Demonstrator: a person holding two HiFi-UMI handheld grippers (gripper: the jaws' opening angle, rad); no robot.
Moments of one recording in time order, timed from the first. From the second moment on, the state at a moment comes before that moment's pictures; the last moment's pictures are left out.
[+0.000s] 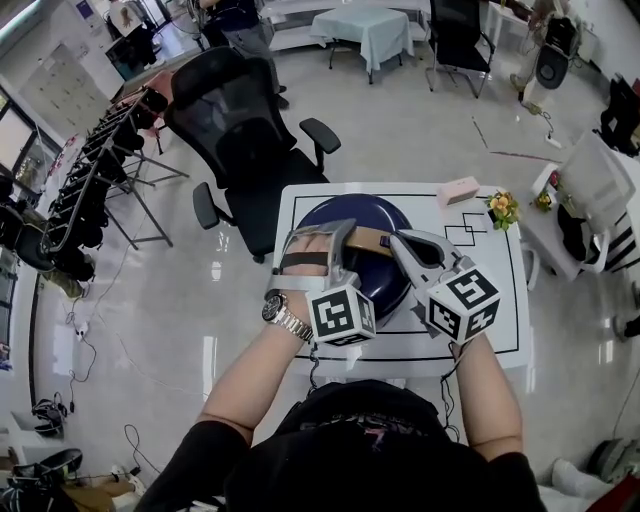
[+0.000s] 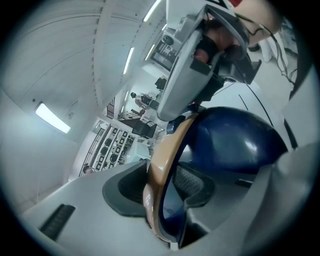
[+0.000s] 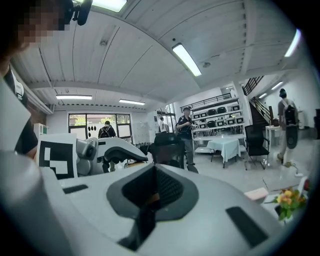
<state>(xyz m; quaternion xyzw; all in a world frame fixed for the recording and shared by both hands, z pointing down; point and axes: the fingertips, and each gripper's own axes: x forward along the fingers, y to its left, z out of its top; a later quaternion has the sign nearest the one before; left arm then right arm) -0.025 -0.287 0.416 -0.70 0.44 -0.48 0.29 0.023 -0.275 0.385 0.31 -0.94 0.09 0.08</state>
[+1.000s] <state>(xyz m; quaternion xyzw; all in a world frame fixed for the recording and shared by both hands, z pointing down) -0.005 -0.288 0.452 -0.66 0.41 -0.54 0.31 0.044 -0.276 0.430 0.29 -0.94 0.14 0.08</state>
